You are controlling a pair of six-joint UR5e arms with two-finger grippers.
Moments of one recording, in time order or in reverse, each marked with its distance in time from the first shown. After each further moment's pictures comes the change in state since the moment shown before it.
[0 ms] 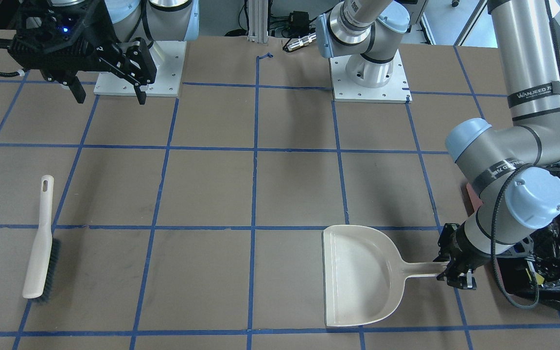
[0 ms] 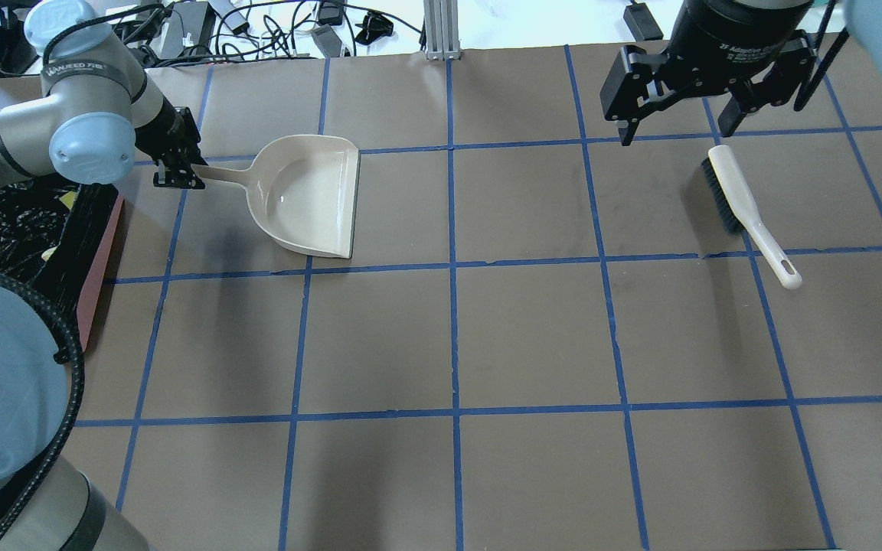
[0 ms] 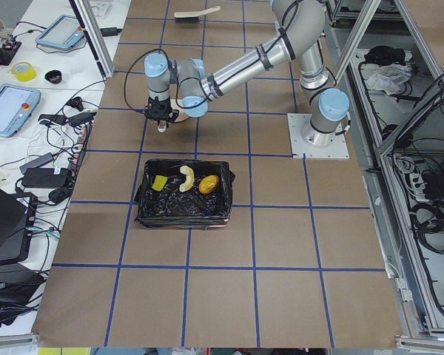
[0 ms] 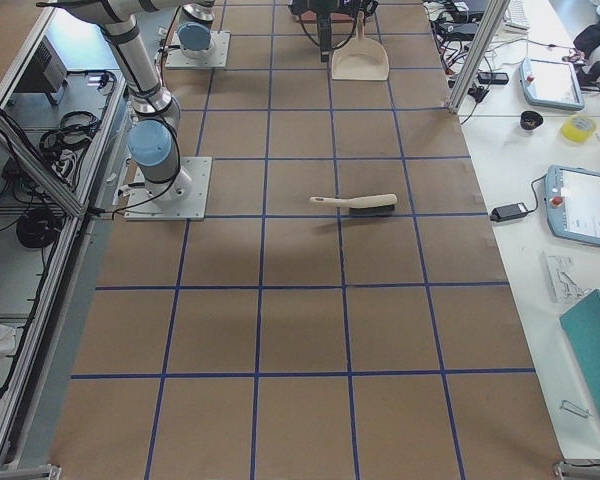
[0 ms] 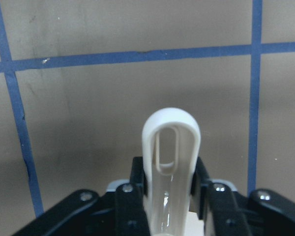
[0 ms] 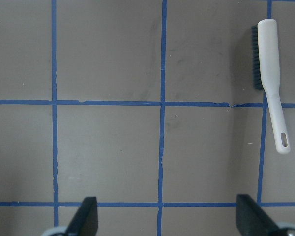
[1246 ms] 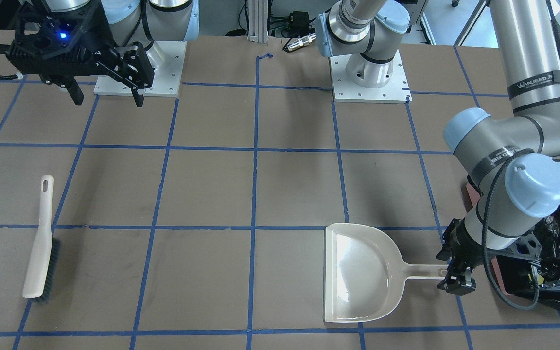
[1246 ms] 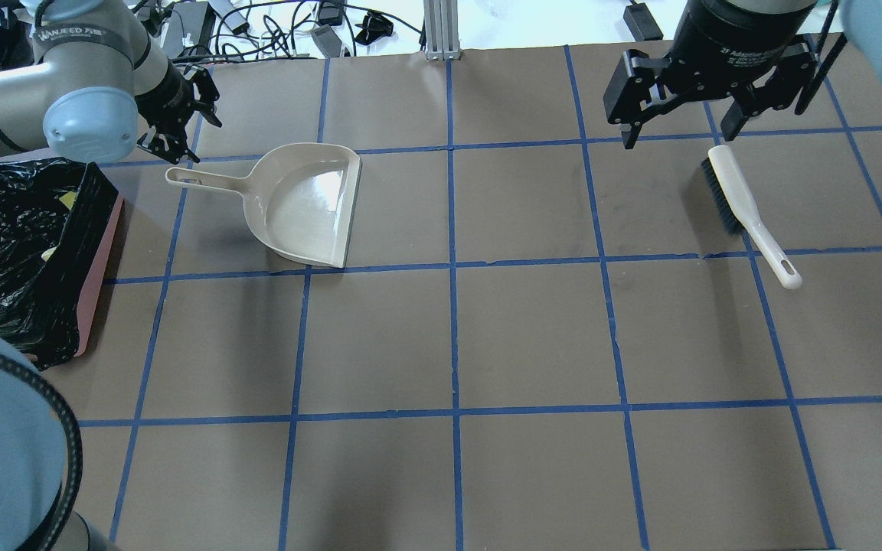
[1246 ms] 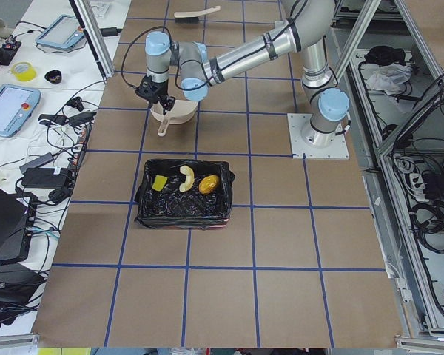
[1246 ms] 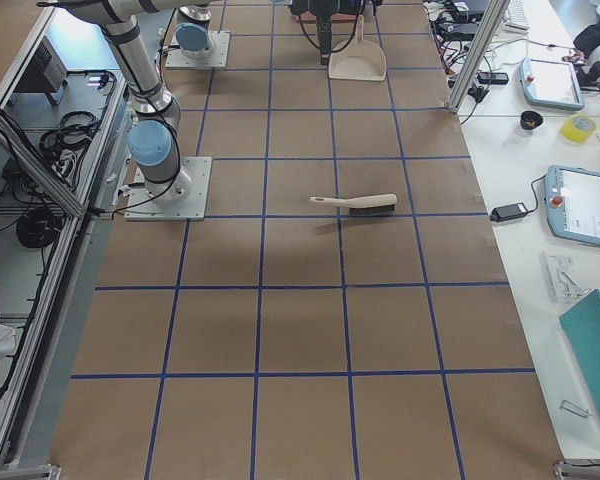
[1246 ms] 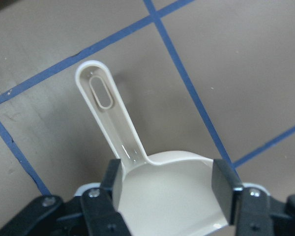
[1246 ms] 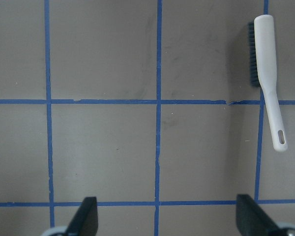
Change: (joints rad) left arm -0.084 0.098 0.040 -0.002 -0.001 0.423; right arm -0.005 0.003 0.009 0.001 -0.010 0.003
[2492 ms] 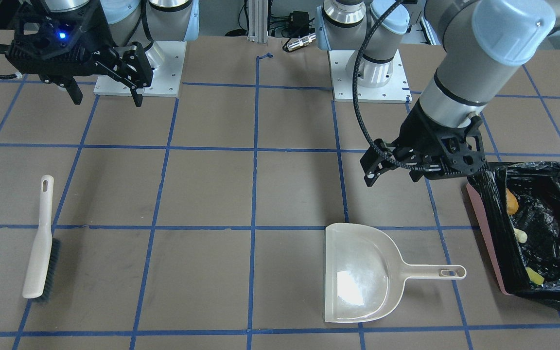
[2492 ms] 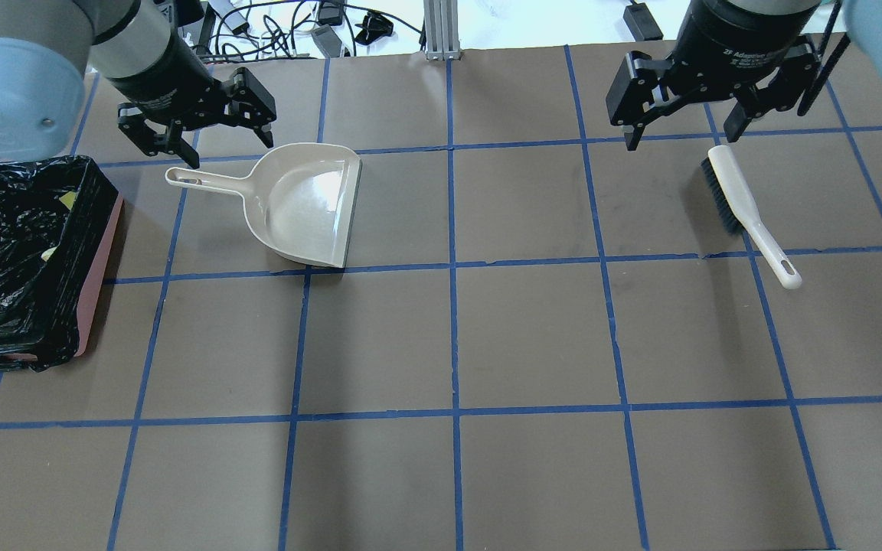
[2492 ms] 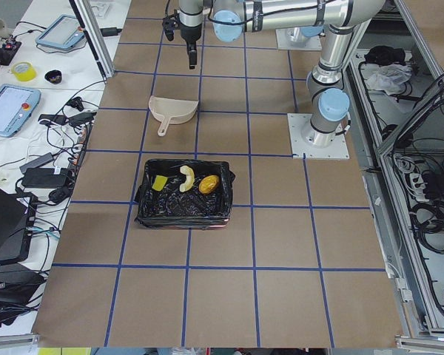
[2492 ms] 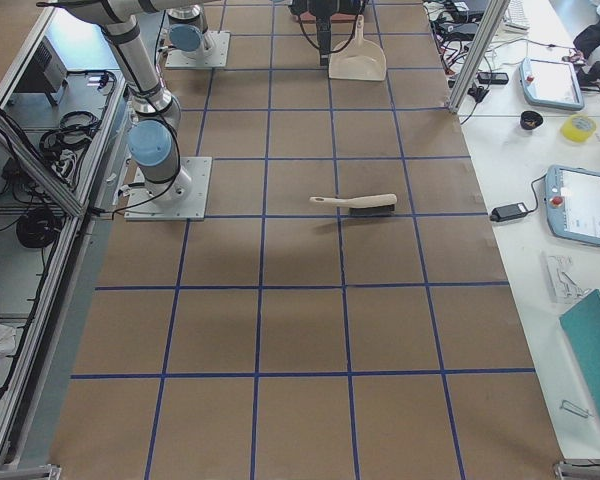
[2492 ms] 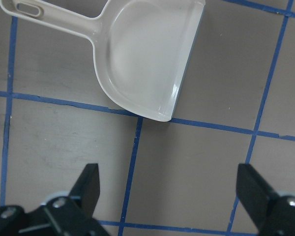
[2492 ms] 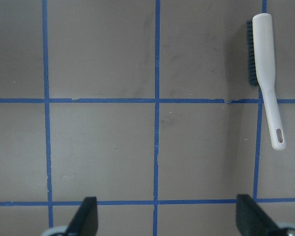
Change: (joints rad) left arm -0.102 0.329 -0.031 -0.427 -0.075 0.723; right arm -0.001 -0.002 0.000 0.002 0.000 0.000
